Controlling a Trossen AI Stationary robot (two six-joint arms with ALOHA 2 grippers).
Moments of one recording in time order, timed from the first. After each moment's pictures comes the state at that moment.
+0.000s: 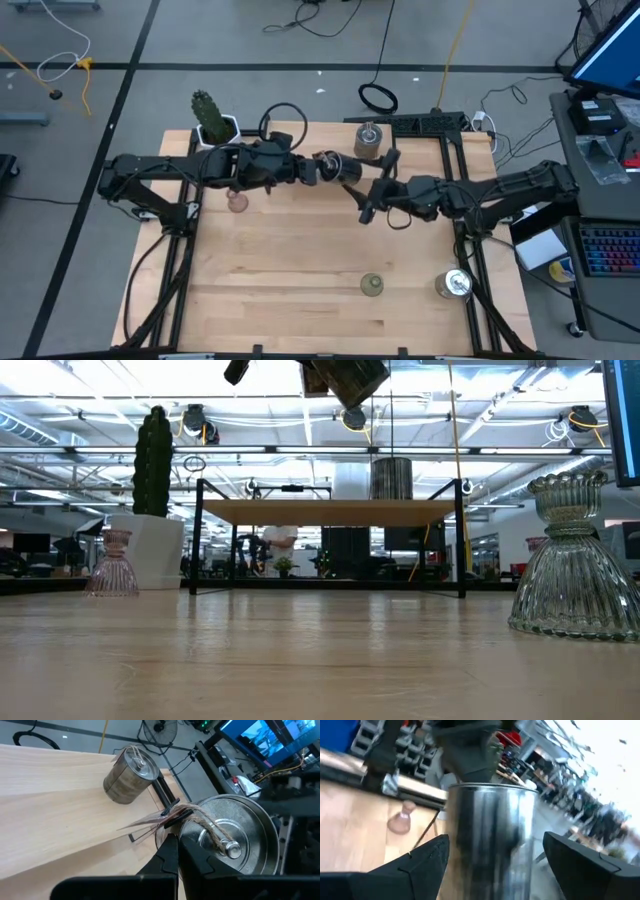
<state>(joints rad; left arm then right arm) 0.01 1.44 1.47 -0.44 -0.42 -0.99 0.18 1.24 1.06 0.06 0.68 -0.49</state>
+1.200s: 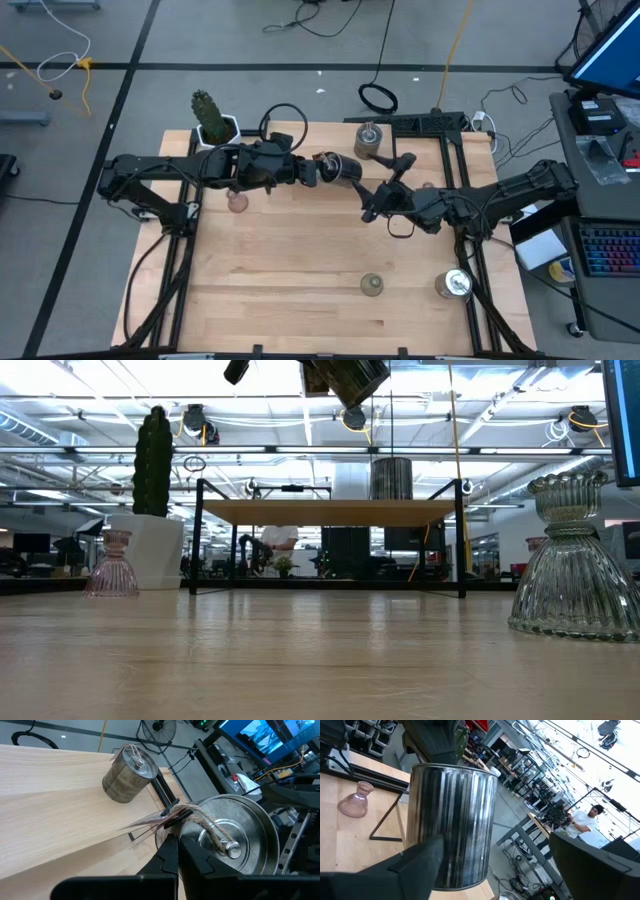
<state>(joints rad) 0.01 1.44 1.47 -0.44 -0.41 -0.98 0.28 1.24 1.06 0.08 1.00 -0.59</state>
